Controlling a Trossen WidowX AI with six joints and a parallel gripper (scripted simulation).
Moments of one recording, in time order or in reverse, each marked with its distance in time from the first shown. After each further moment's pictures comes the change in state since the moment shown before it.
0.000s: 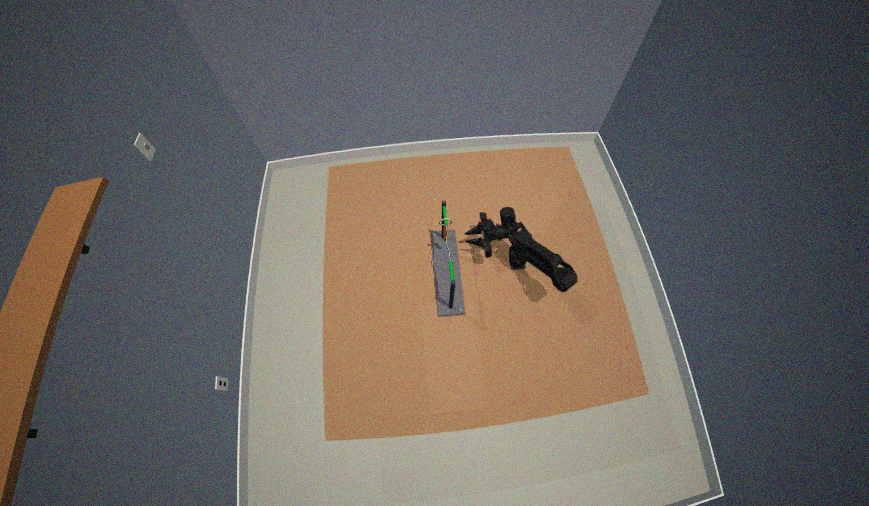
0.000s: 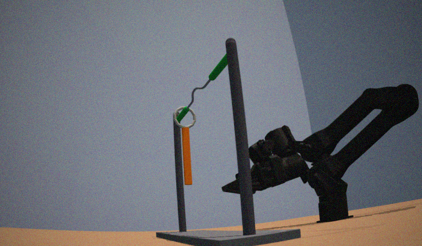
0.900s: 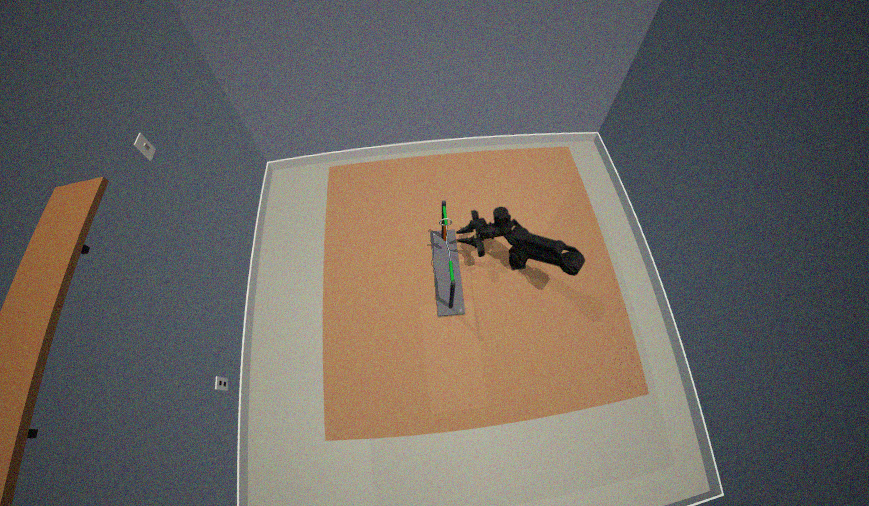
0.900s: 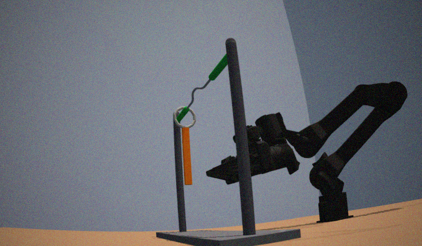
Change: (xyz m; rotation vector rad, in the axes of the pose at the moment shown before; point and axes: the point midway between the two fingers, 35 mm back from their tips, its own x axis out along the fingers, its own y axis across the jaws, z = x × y) arm 0.029 0.012 0.038 -0.045 -0.040 0.039
